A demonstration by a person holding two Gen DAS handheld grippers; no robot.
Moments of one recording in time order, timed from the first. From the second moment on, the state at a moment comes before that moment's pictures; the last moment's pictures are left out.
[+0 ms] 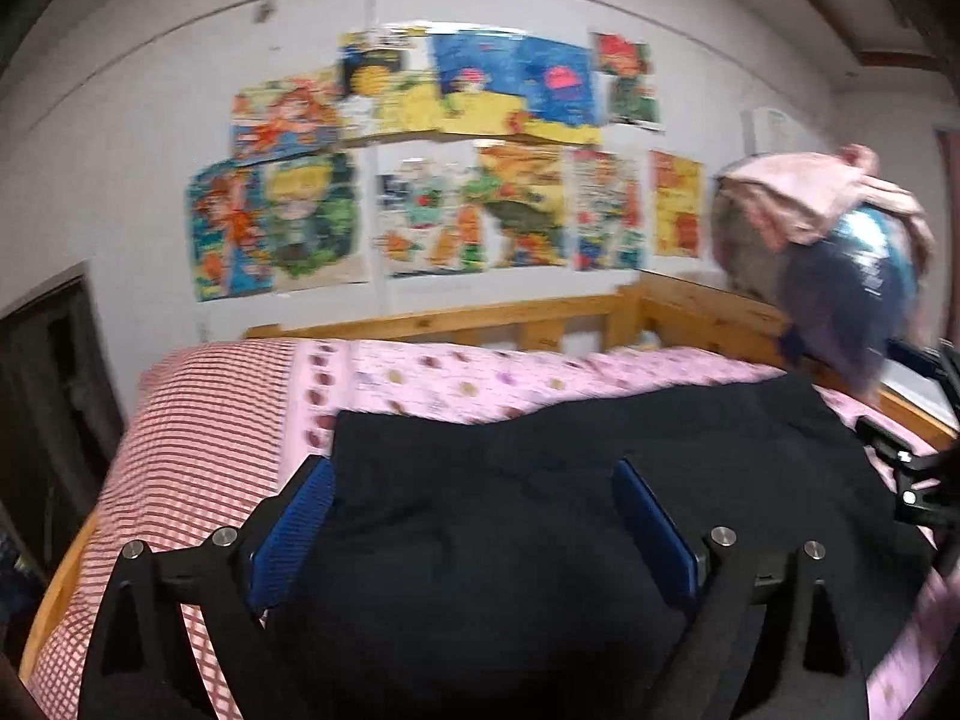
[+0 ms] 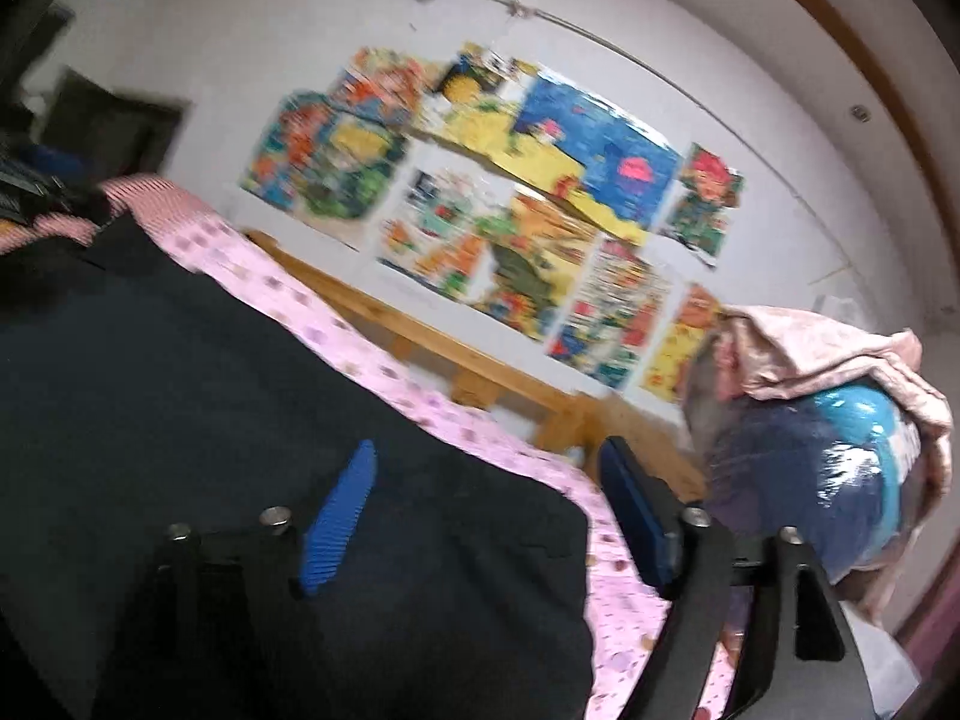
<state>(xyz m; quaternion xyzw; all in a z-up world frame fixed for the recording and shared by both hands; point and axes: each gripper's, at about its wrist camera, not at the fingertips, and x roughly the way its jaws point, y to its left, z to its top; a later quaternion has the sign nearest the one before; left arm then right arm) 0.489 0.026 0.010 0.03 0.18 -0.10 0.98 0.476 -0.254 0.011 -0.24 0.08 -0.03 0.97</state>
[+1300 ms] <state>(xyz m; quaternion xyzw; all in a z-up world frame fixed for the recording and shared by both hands) 0.621 0.016 -0.079 -0.03 0.37 -0.07 0.93 0.595 -0.309 -0.081 -0.06 0.30 0.02 0.95</state>
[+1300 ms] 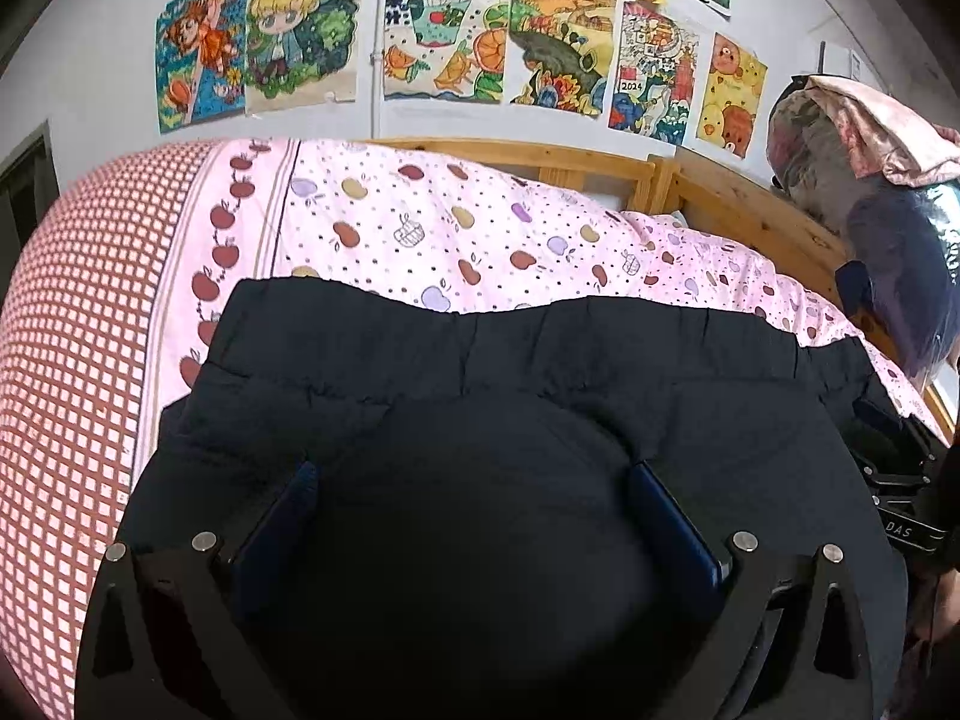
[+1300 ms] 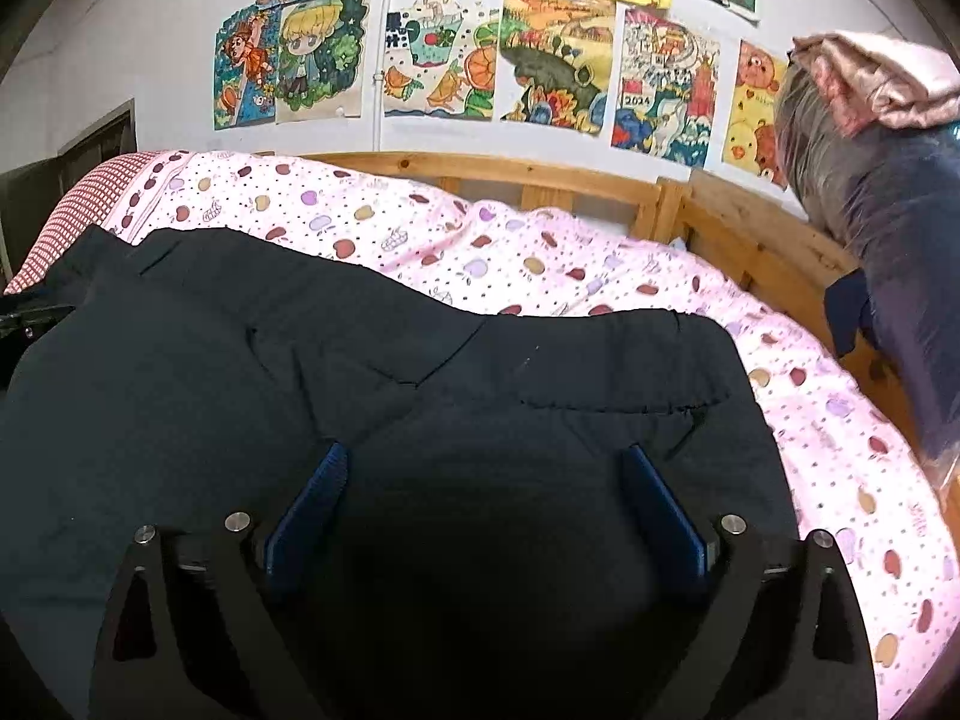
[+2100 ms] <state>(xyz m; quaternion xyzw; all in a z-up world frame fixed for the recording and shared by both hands) 0.621 0.012 -0.093 -0.02 0.35 -0.08 0.93 0.607 -0.326 -0.117 0.03 0.32 0.06 0.95</state>
